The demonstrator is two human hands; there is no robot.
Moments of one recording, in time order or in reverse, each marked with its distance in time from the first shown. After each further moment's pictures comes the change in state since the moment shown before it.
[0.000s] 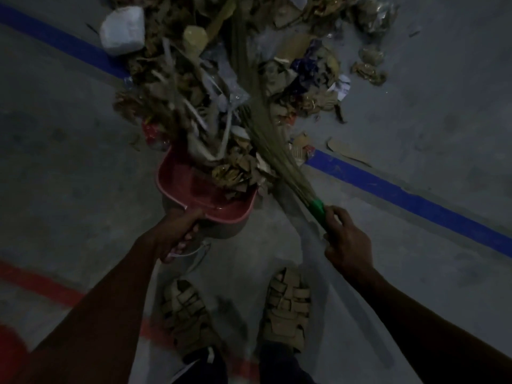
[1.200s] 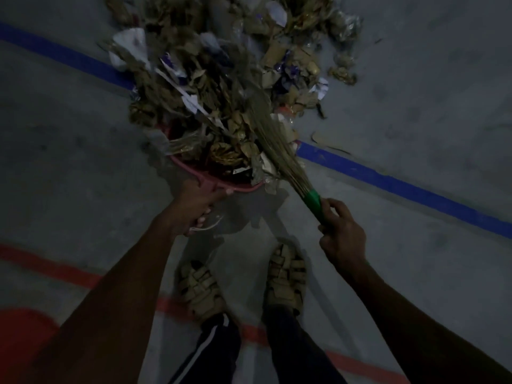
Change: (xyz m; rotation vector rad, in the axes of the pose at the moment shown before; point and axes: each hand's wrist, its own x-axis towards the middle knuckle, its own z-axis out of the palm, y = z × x) left_hand -0.099 0.061 0.011 0.054 0.013 0.259; right_hand -0.066 -0.058 -0.066 0.113 0.129 0.115
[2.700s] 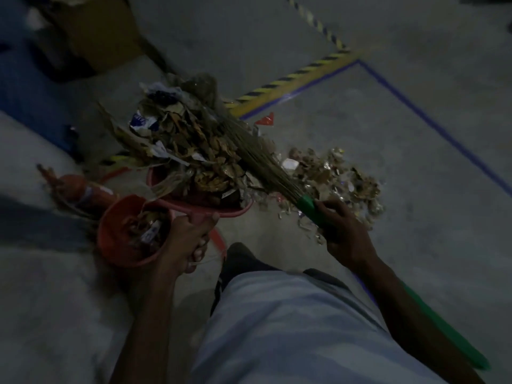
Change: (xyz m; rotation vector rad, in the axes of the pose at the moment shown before) left_hand -0.721 0.029 -0.152 -0.765 0.631 0.138; right_hand -0.274 -0.375 -0.481 -0.013 -0.109 -0.976
